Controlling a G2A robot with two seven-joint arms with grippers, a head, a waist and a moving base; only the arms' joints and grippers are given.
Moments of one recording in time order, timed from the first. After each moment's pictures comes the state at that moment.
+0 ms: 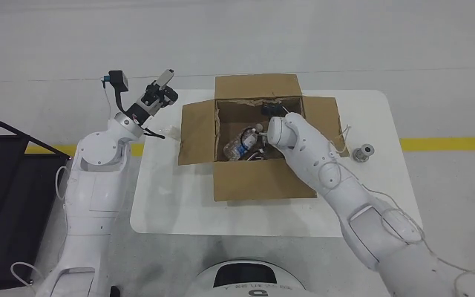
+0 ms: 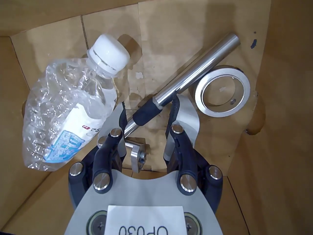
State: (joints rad) left arm 1.17 -1.24 -1.51 -1.45 -0.10 -0.22 -0.62; right arm -0.70 -1.45 0.75 -0.86 -0.72 0.53 0.93
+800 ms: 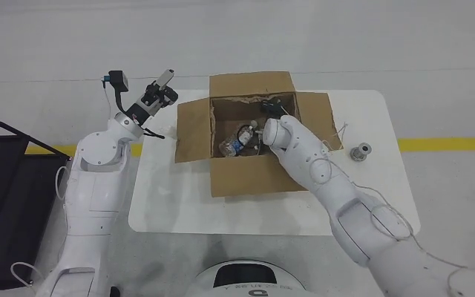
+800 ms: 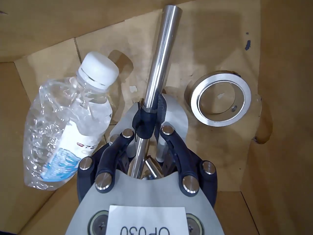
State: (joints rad) left arm 1.17 -1.24 -1.51 -1.45 -0.10 -0.22 -0.62; right arm -0.72 -1.51 0.78 -0.75 -0.65 0.48 0.69
